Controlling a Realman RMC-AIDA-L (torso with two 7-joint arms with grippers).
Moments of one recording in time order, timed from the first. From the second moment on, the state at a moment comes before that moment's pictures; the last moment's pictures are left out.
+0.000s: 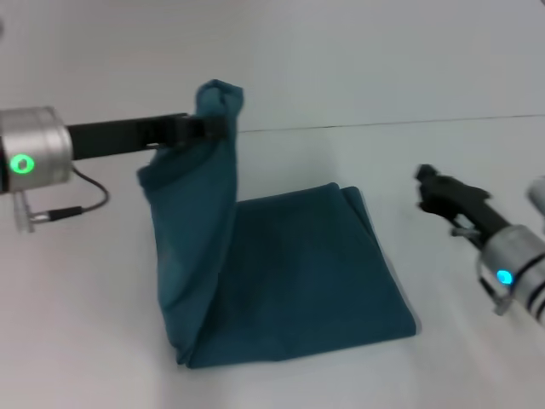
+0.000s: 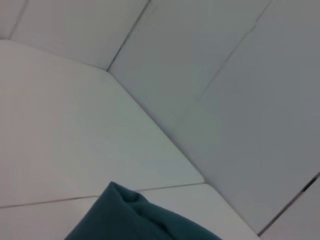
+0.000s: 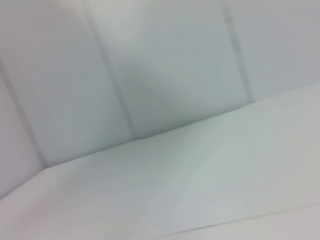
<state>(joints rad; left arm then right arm) -0.56 -2.17 -2.21 -1.23 -1.16 1.34 -2.40 0.60 2.09 0.66 0.10 -2.23 -0.90 0.62</state>
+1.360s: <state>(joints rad) -0.68 -2.18 -1.54 -0.72 -1.77 0.81 -1.98 0.58 2.08 0.71 0.00 -2.21 -0.95 0.64</state>
